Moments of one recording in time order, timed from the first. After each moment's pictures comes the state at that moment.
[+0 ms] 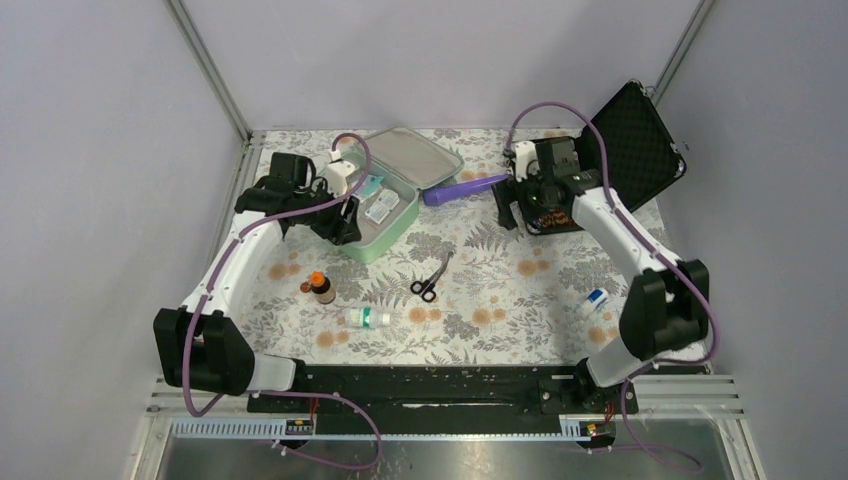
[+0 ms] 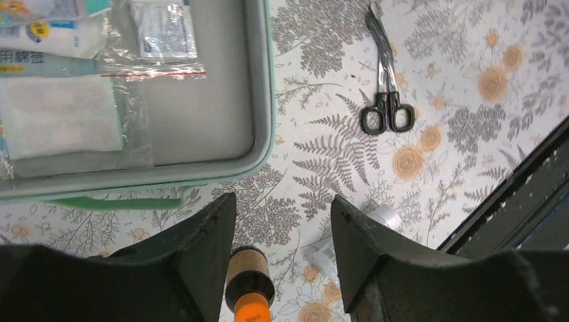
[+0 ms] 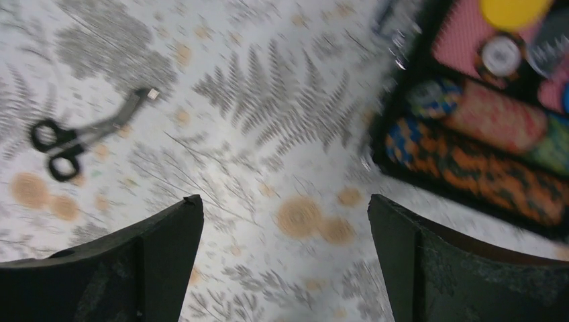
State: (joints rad) left arm -0.13 1.35 1.20 -0.80 0.55 0.37; right arm 0.27 1.60 1.32 -0.64 -0.25 -0.16
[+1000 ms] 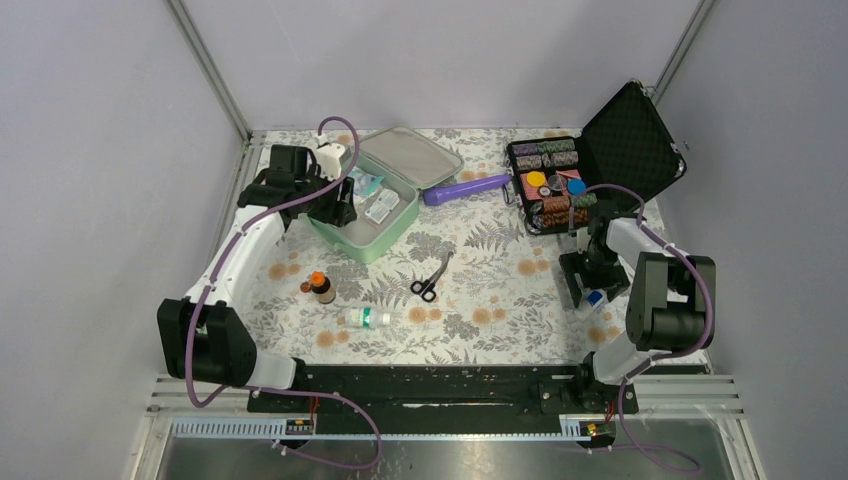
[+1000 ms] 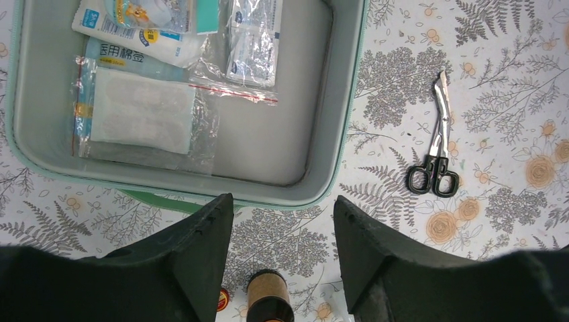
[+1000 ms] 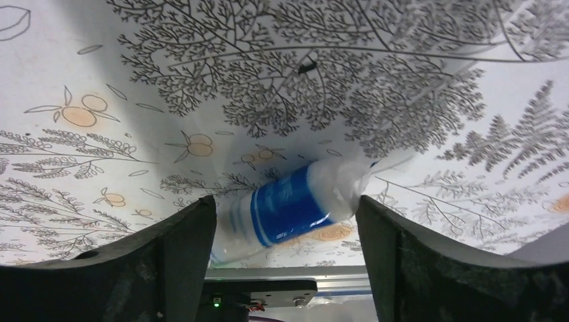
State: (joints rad) left arm -0.13 1.40 1.22 -0.64 0.36 0.17; right arm -0.09 1.59 0.91 -0.89 0.08 -0.24
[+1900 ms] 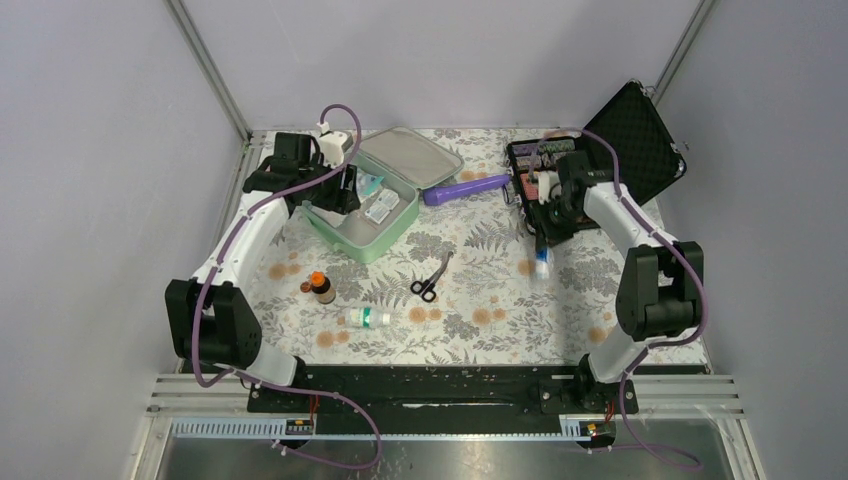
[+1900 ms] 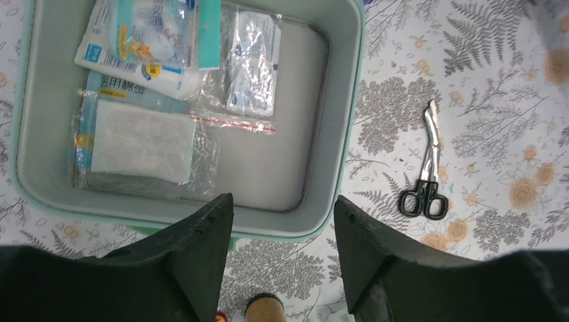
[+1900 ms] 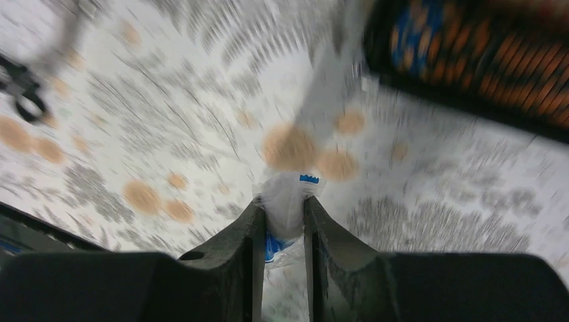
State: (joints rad) left arm -0.13 1.49 1.32 -0.63 0.37 0.14; right arm 0.11 1.67 1.27 -0.91 -0.25 -0.21
